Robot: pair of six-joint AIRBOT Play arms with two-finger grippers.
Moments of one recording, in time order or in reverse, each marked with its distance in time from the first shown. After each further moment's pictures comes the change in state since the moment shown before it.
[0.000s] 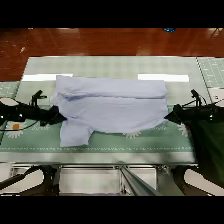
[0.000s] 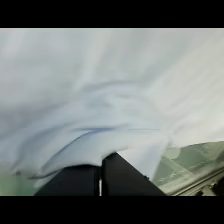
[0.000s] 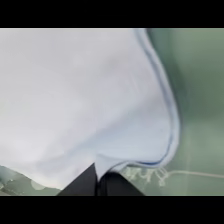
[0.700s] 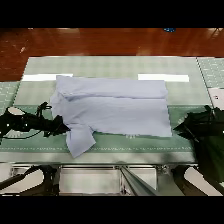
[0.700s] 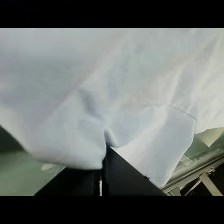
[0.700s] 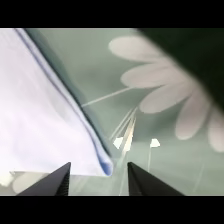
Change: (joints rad) left arm 0.002 0.002 -0.163 0.036 0.026 -0.025; right arm -0.222 0.145 -0.161 -0.202 0.058 0.071
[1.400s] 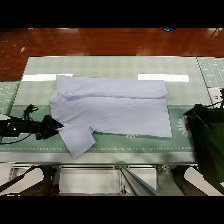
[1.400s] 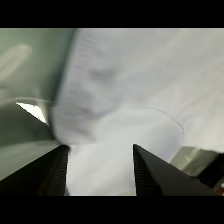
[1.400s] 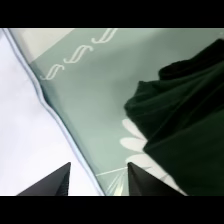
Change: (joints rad) left arm 0.188 0.062 -0.037 -0.010 -0.048 0.010; right arm 0.003 -0.005 0.182 -0.002 -0.117 0.018
